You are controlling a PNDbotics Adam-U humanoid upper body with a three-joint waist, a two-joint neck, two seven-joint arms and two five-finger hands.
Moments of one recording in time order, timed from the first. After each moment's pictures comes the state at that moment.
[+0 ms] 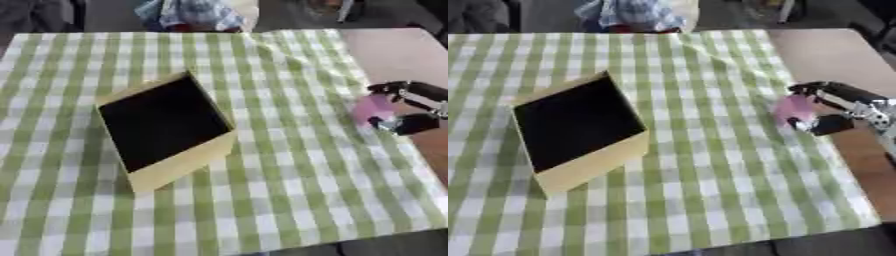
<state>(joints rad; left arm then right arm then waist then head) -0.31 0.44 0.10 -1.99 0.26 -0.13 0.06 -0.41 -0.84 0.07 -1.01 0.55 -0.46 0.28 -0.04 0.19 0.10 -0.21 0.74</state>
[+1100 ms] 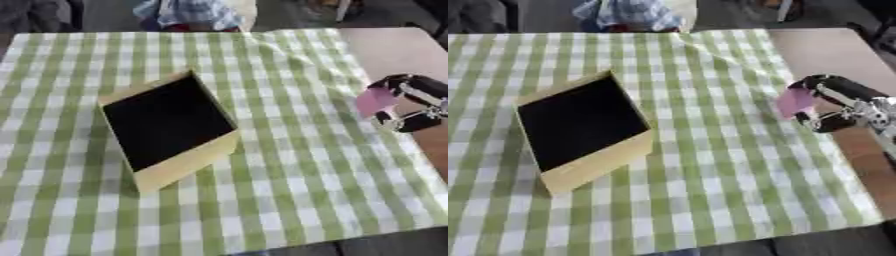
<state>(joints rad) -0.31 0.44 0.10 -1.99 0.26 -0.13 0.06 -0.40 -0.84 0.05 -1.10 0.55 -0.48 0.16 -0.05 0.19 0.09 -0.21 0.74</state>
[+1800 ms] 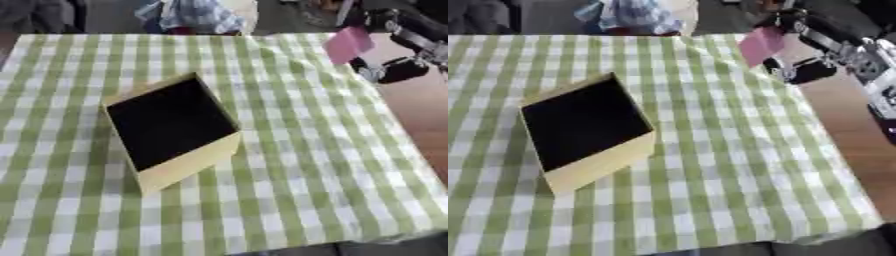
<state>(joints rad) -0.31 0.44 0.09 -1.99 0.27 -0.13 0.06 -0.59 -0.87 0.11 -1.37 0.37 -0.50 0.27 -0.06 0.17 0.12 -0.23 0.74</state>
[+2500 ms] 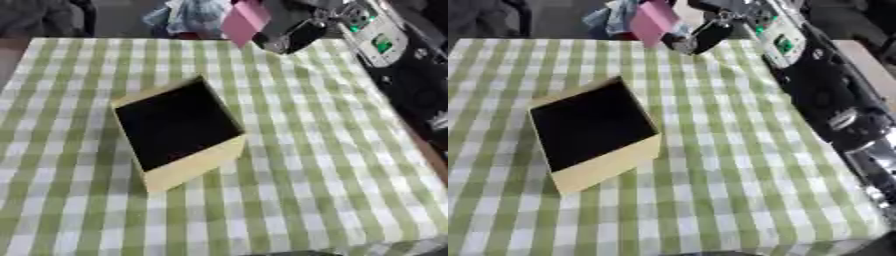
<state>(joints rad) -0.33 0.42 0.06 -1.98 0.29 -0.12 0.03 -0.93 -0.60 0.25 -1.20 0.42 -0.55 0.48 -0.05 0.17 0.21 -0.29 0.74</state>
